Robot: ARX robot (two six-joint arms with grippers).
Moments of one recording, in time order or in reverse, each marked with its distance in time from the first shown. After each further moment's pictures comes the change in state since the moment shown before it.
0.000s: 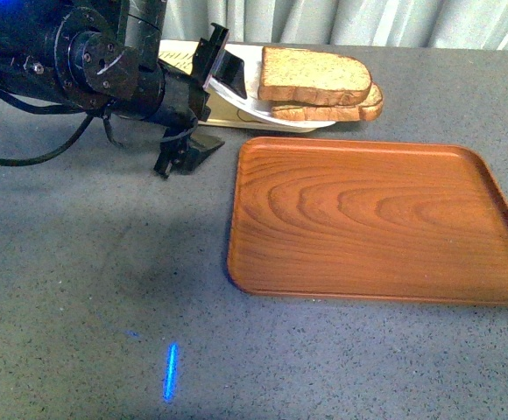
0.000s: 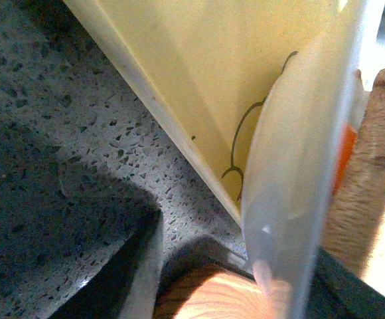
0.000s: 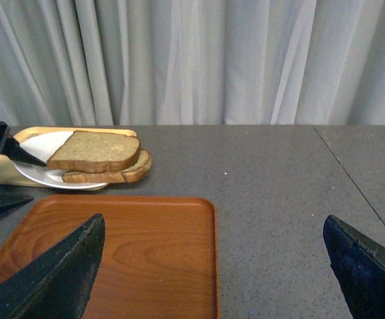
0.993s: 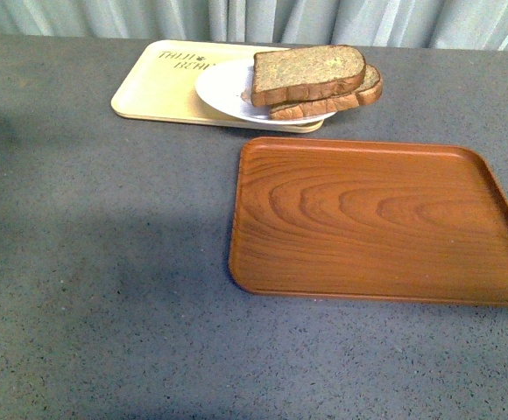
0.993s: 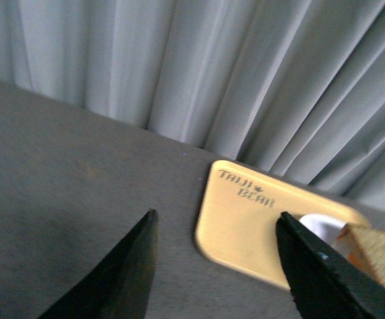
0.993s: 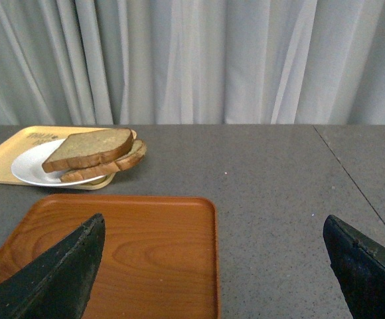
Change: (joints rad) left arm 0.245 -0.653 -1.028 1.000 -0.375 1.054; right arm 0.000 0.000 0.000 0.000 -0.001 0.000
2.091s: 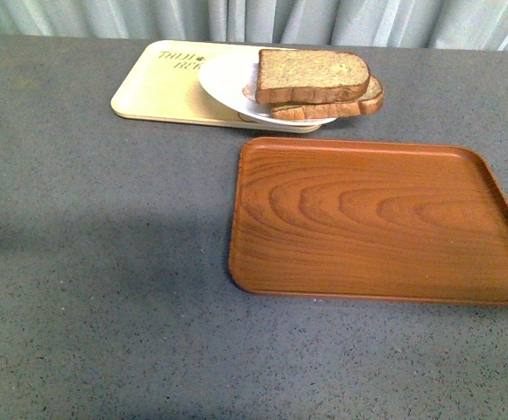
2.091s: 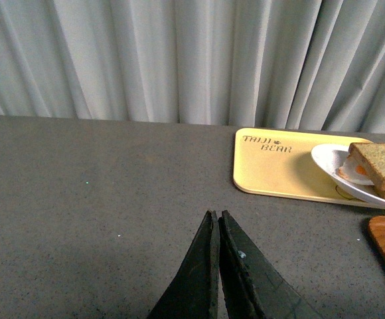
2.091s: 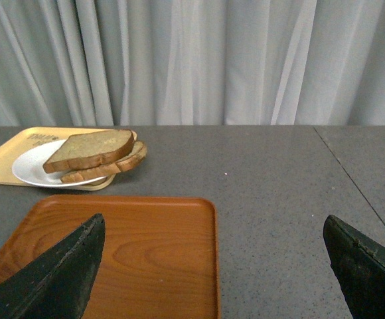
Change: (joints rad) left arm 0.053 -0.941 -0.421 -0.536 0.053 0.189; right arm 0.000 0.000 0.000 0.000 0.000 0.000
